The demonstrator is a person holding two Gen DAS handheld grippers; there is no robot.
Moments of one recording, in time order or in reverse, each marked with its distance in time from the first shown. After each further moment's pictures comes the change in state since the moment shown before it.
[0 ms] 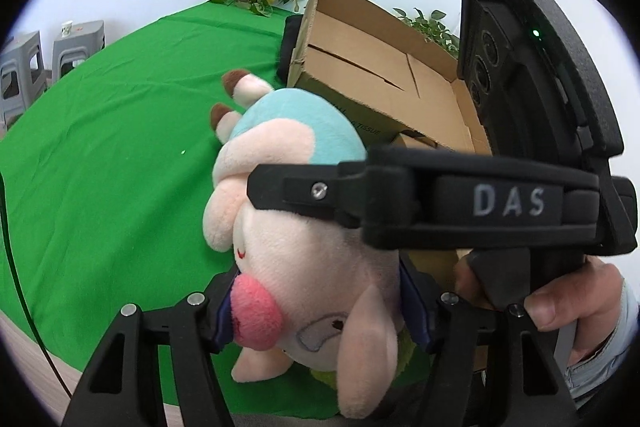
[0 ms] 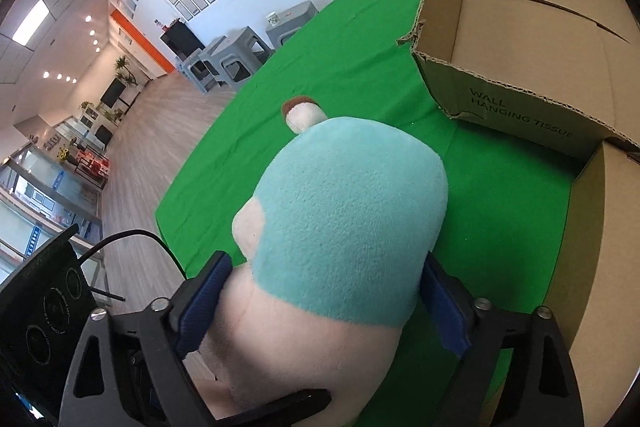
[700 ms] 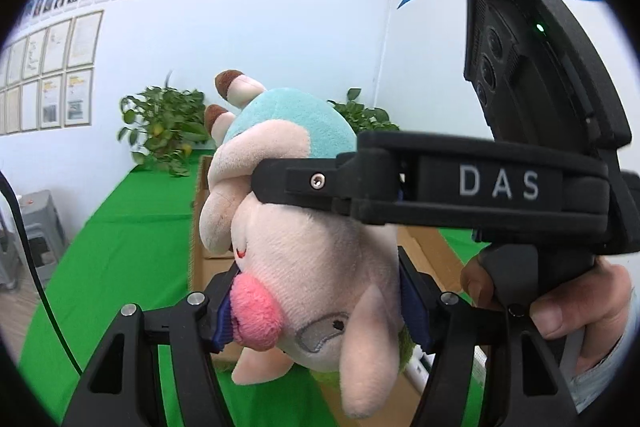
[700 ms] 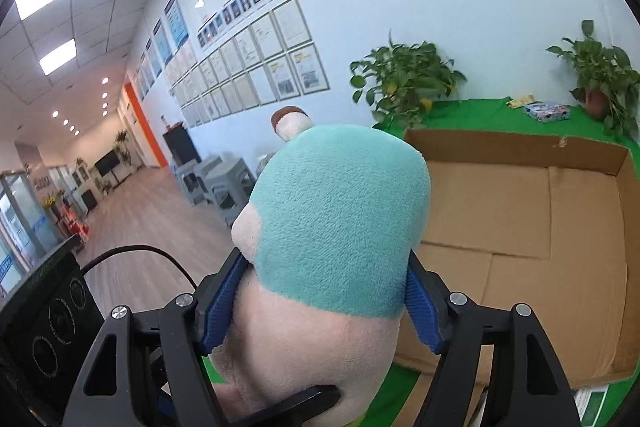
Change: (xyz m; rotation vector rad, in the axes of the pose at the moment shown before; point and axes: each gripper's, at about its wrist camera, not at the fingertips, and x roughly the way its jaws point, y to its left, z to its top) left arm 0.004 -0.119 0.150 0.357 -0.342 -0.100; right arm -0.234 -0.003 0.115 -0.095 -0.502 -0.100
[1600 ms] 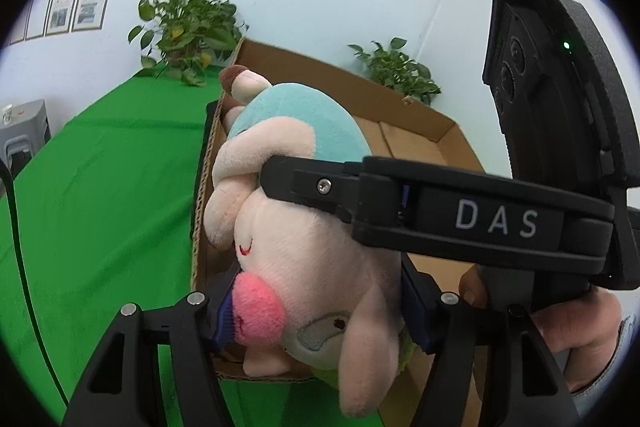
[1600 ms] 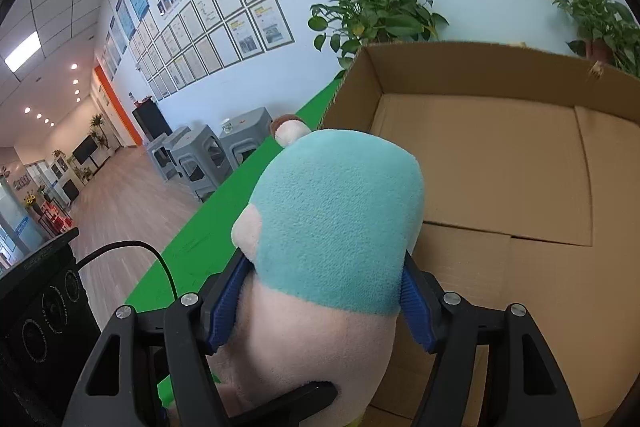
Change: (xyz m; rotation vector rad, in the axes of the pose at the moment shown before) left arm 0.113 0.086 -0.054 -0.215 0.186 0.015; right arm 0.230 -0.106 -0.057 0.047 0.170 -0.065
